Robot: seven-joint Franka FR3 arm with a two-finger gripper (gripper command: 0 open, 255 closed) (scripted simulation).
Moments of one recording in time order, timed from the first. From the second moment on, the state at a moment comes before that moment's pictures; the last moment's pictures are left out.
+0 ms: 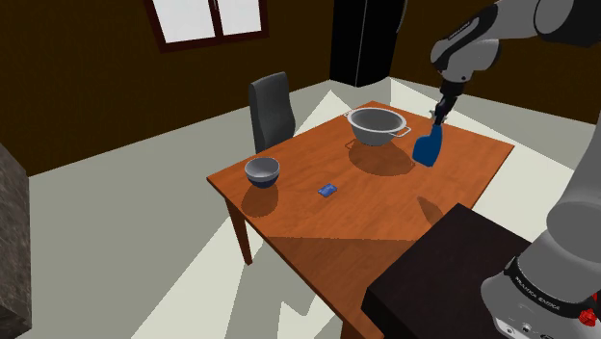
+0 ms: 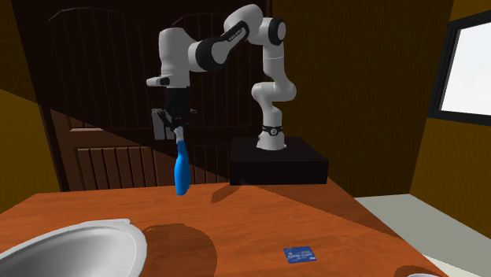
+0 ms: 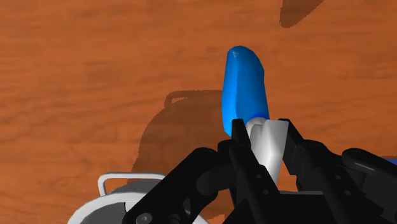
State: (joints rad) arm -0.28 0.33 -0.47 -1.88 0.18 2.17 -0.92
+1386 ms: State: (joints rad) arm -0.27 0.23 -0.50 -1.72 0.11 1.93 -0.87
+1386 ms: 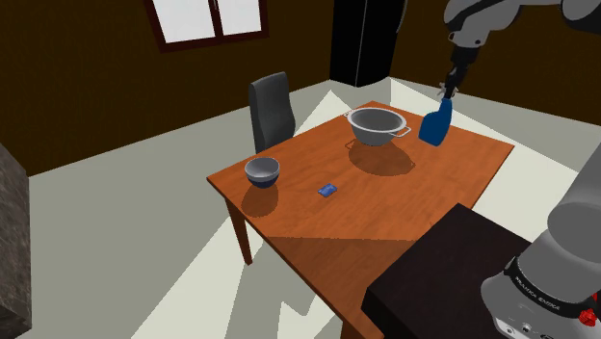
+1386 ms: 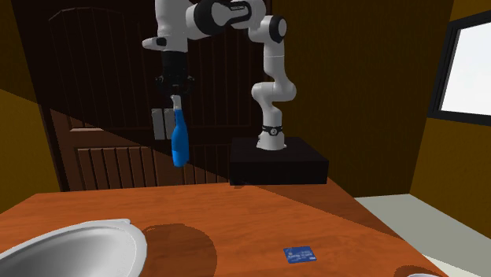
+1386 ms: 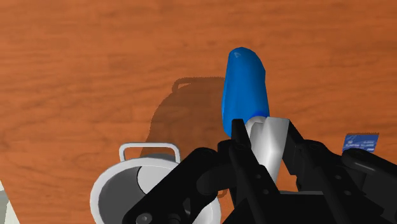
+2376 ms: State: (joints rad) arm -0.28 0.22 -0.50 -1.53 0.10 1.73 -0.86
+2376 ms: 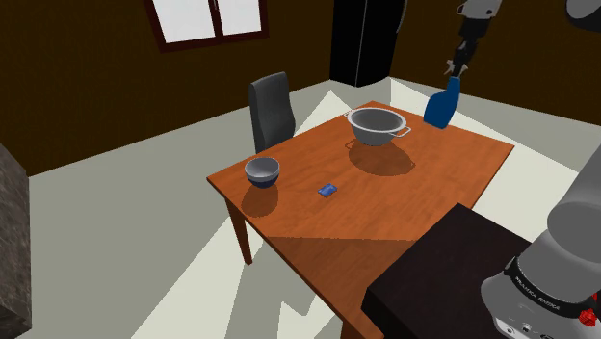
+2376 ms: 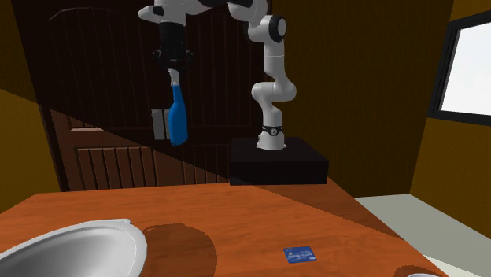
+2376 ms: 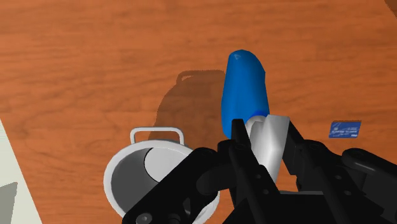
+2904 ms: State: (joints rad) arm -0.23 0.18 -0.48 -1.53 0.08 1.69 -0.79
